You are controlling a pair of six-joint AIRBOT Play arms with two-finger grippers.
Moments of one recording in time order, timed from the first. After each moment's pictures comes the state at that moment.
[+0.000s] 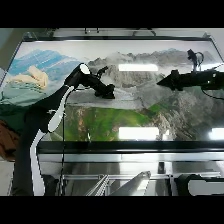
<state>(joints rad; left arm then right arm) -0.34 -2.29 2.05 0.85 -1.34 -1.44 -0.18 -1.55 1.30 -0.46 1.28 1.05</state>
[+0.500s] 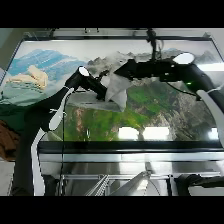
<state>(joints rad) -0.29 -2.30 2.04 0.65 -1.45 -1.37 0.28 -1.61 1.44 -0.30 0.99 1.03</state>
